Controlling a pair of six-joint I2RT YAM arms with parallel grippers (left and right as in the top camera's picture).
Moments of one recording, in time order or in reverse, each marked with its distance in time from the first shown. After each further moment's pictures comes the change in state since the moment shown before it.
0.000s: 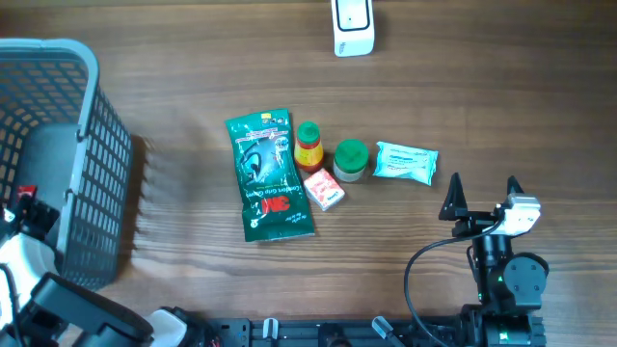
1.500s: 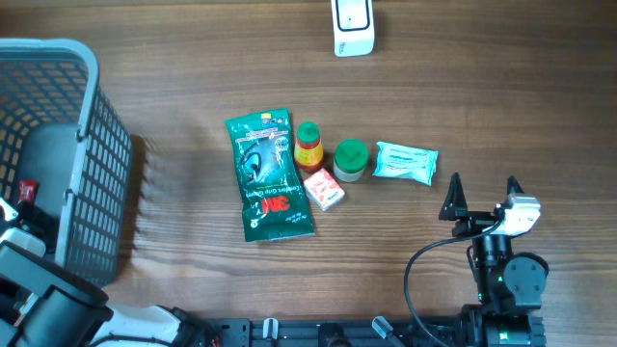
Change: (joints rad) left arm 0.026 0.240 0.021 0.234 0.072 0.153; right arm 0.000 0.000 0.000 0.000 0.000 0.000
